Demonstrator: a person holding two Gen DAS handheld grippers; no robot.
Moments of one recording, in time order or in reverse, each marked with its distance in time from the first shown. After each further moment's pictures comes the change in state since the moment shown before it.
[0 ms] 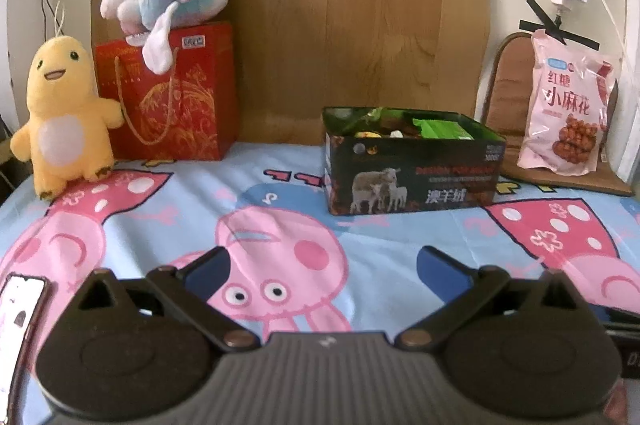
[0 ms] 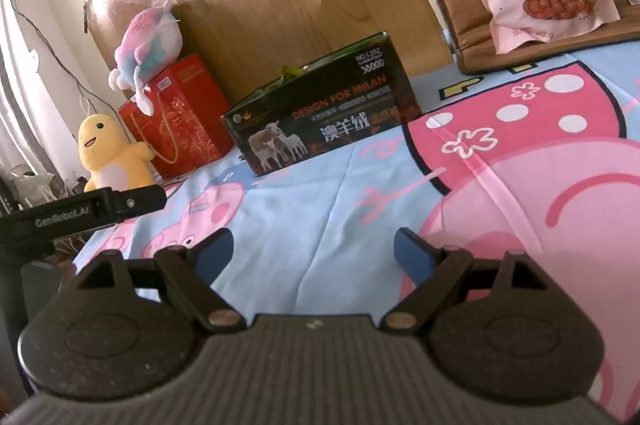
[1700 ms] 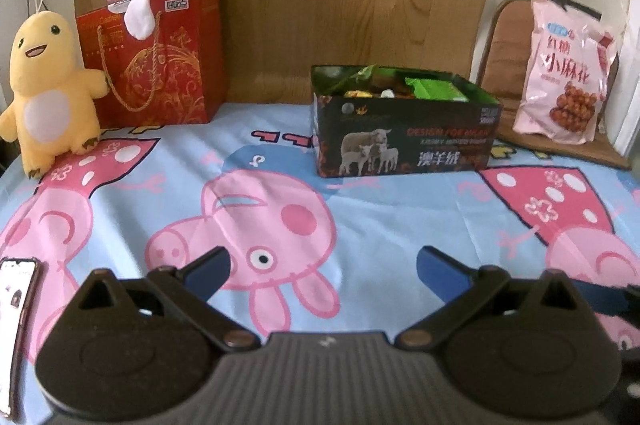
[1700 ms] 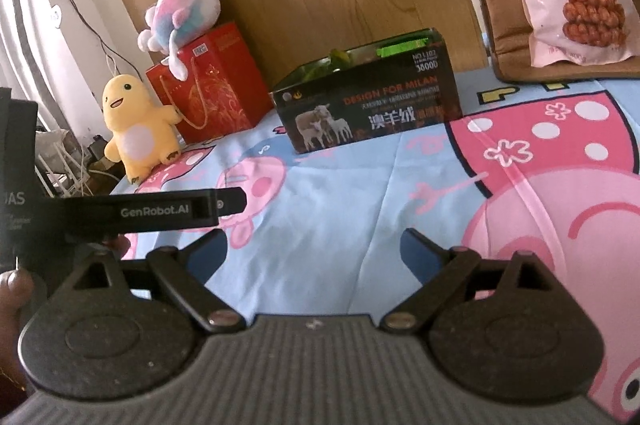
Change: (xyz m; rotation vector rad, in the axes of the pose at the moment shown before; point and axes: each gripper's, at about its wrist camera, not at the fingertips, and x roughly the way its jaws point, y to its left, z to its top) left arm 0.008 -0.004 0.004 0.003 0.130 -0.027; right arm -0.012 0.044 0.010 -0.101 0.096 0.003
